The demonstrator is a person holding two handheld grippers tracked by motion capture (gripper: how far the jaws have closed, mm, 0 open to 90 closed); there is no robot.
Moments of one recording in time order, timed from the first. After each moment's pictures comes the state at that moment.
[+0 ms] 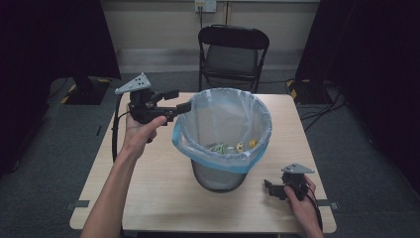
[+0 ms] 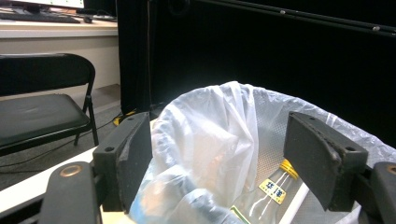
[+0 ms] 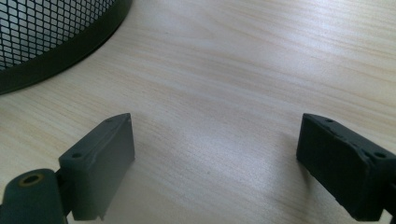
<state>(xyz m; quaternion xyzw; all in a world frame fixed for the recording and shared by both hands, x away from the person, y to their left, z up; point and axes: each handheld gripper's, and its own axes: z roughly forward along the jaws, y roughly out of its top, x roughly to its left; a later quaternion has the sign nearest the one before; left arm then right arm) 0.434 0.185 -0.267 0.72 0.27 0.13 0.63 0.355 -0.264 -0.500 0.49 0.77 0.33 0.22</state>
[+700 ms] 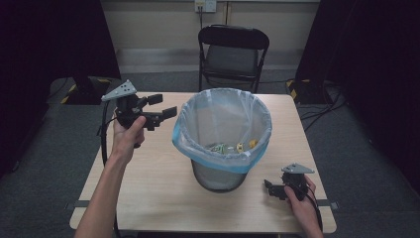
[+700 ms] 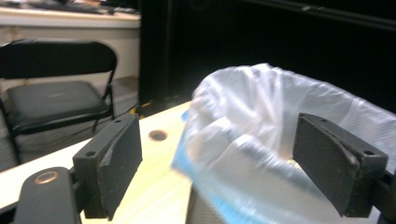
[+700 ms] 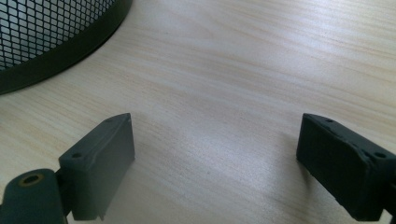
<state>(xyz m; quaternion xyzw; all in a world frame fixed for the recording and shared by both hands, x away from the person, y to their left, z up) 0.430 0.220 -0.288 0.71 0.31 0.14 0.62 0.355 -0.264 -0.500 0.49 0.77 0.33 0.22</state>
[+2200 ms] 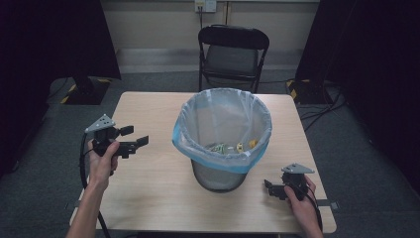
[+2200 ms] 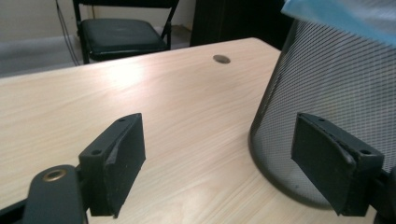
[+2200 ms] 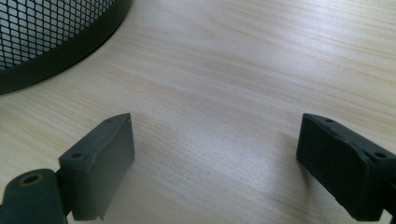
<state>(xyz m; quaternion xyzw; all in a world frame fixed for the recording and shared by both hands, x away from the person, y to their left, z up) 0.402 0.294 -0.373 0.73 0.41 0.17 0.52 0.355 -0.264 -0.500 0.49 0.77 0.33 0.22</state>
